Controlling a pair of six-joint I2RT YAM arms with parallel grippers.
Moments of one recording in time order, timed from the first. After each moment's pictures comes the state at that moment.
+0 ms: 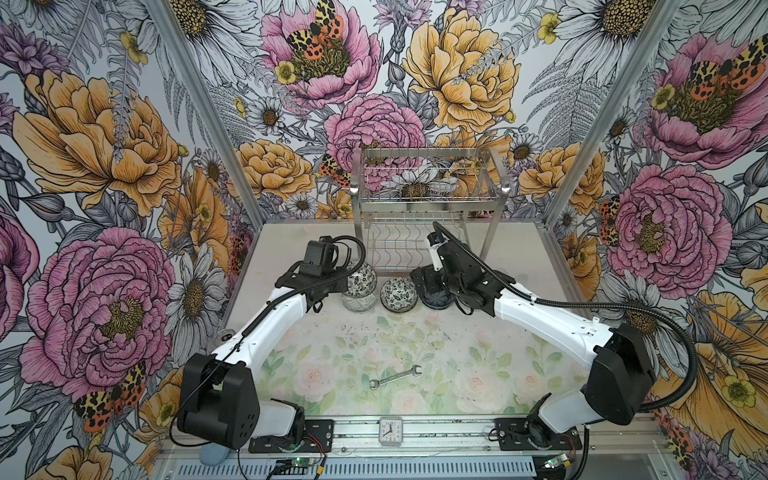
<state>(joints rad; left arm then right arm) -0.30 1.34 1.05 -0.51 -0.07 -0.27 0.66 1.49 1.20 -0.37 0.11 0.22</state>
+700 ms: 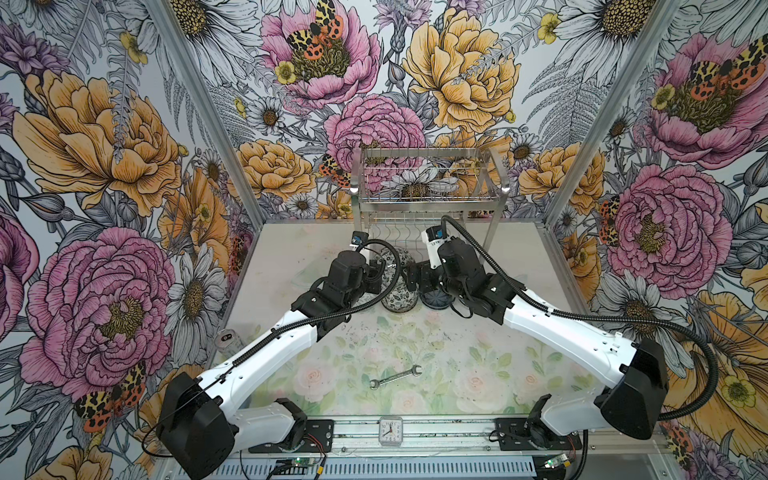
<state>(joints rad) -0.64 1.22 0.99 -0.18 -0.26 -0.27 0.76 1.42 1.25 -0.37 0.11 0.39</state>
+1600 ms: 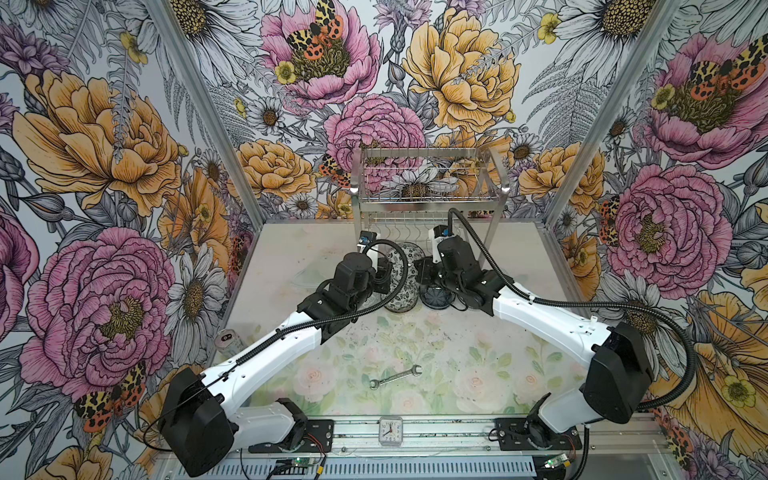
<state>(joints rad) -0.68 1.24 0.98 -0.10 -0.25 -0.28 0.68 1.52 1.21 -0.25 0.04 0.55</state>
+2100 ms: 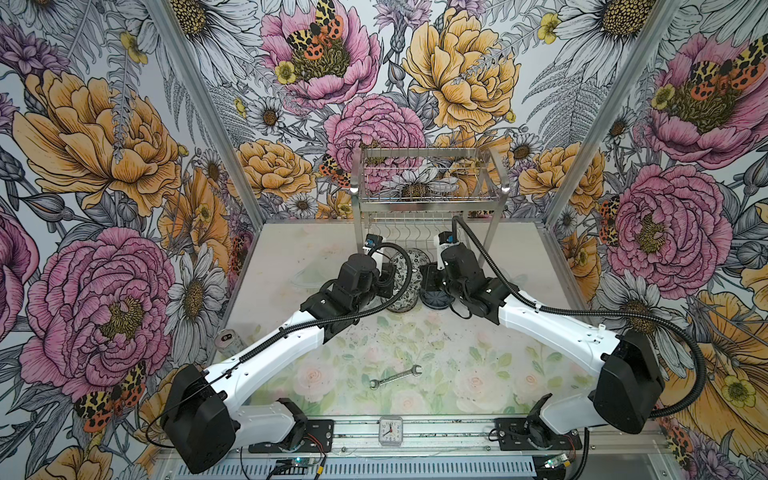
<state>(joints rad) -0.70 1.25 0.99 -0.14 -0.20 -0.28 0.68 1.45 1.12 -0.23 0.09 0.53</state>
